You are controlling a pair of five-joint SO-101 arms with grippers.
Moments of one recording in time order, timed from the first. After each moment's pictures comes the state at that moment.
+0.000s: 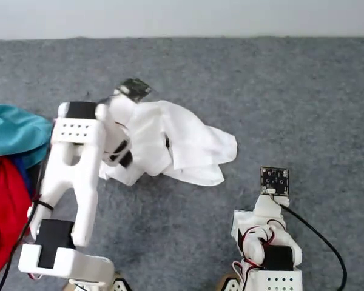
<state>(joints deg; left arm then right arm) 2.6 0.1 10.1 88.7 -28.4 -2.5 -102.8 95.6 74.2 -6.4</state>
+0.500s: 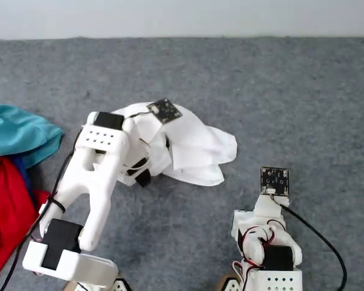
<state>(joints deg) 8.6 0.1 19.5 81.3 -31.5 -2.5 -102.8 95.6 74.2 -6.4</state>
